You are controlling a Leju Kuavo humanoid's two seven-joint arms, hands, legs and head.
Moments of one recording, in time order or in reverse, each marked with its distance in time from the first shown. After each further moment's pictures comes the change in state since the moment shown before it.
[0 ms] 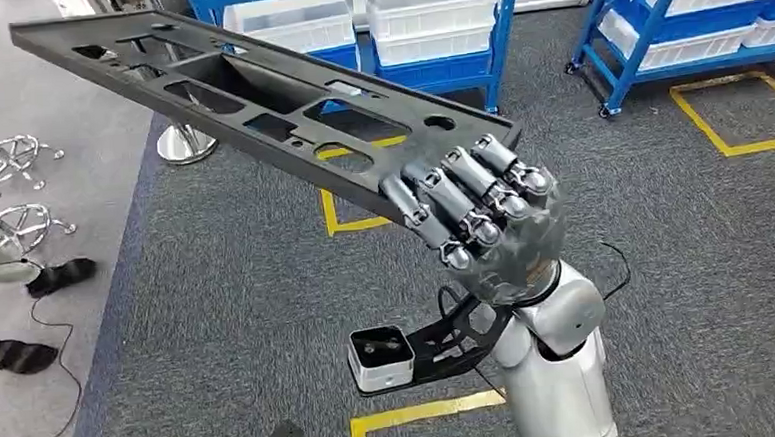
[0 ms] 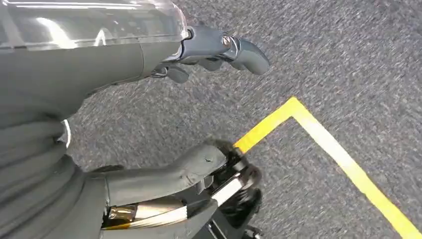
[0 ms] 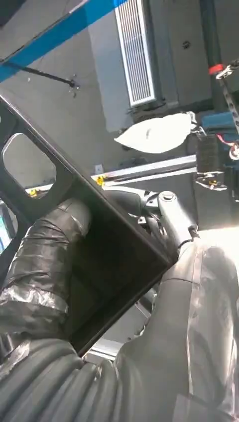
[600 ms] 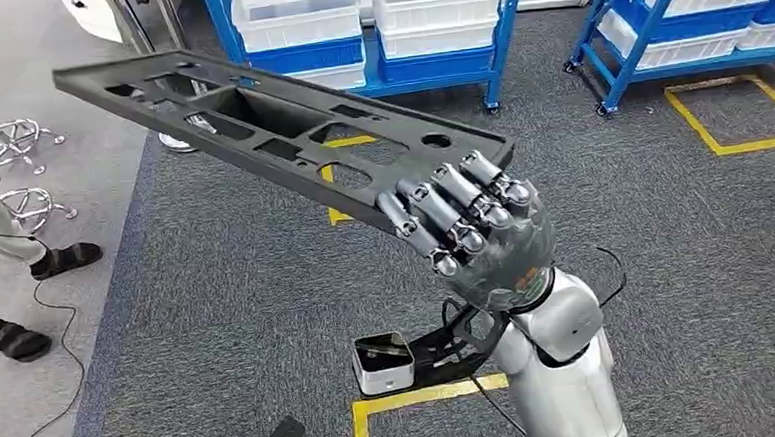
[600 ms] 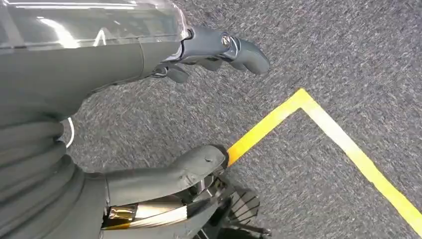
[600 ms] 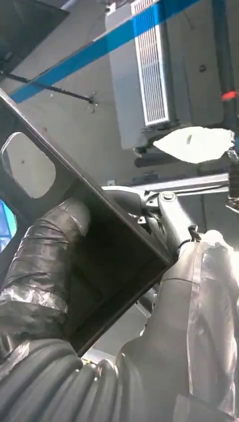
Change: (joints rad) left arm -0.013 -0.008 0.000 0.000 -0.033 -0.013 -0.002; right arm 0.012 -0.087 0.049 0.006 0.023 0.000 0.097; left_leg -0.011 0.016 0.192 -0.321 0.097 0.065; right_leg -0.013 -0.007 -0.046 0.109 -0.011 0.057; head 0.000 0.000
